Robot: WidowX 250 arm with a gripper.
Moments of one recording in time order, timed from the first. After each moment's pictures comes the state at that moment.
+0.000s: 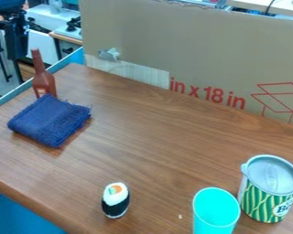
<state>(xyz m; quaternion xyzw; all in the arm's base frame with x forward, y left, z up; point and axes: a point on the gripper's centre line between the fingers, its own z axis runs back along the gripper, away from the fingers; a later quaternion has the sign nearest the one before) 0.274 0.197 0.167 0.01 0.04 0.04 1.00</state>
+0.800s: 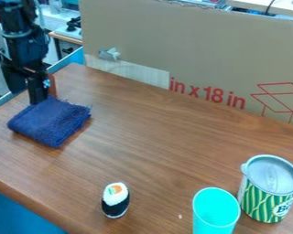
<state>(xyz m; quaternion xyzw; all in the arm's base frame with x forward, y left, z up) 0.294 0.190 0.085 0.04 0.00 -0.04 1.00</state>
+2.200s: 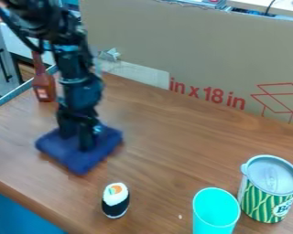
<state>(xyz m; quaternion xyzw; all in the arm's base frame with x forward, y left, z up) 0.292 0.056 0.025 -0.07 0.07 -0.16 0.98</state>
